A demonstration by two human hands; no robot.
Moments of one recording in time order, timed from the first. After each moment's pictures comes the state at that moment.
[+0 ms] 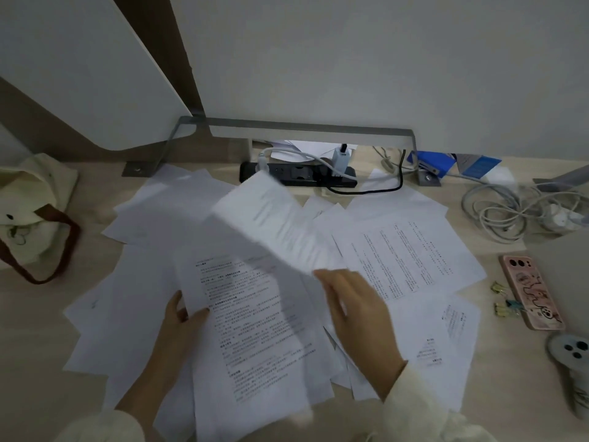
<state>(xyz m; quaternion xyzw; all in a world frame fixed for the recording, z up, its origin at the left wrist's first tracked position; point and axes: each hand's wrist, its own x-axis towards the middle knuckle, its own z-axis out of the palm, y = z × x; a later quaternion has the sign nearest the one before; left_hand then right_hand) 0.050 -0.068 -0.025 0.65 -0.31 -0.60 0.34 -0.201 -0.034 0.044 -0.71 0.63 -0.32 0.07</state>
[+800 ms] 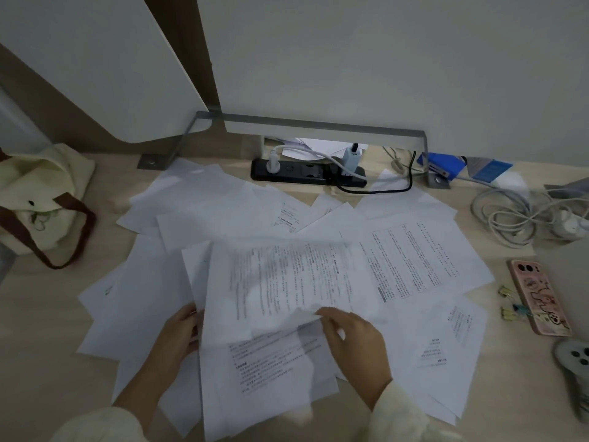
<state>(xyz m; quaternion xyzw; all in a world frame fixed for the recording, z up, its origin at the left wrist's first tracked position) 0.060 -0.055 -0.019 0.67 -0.28 -0.63 0.27 -0.196 0.001 -0.001 -0.64 0.71 -0.20 0.20</state>
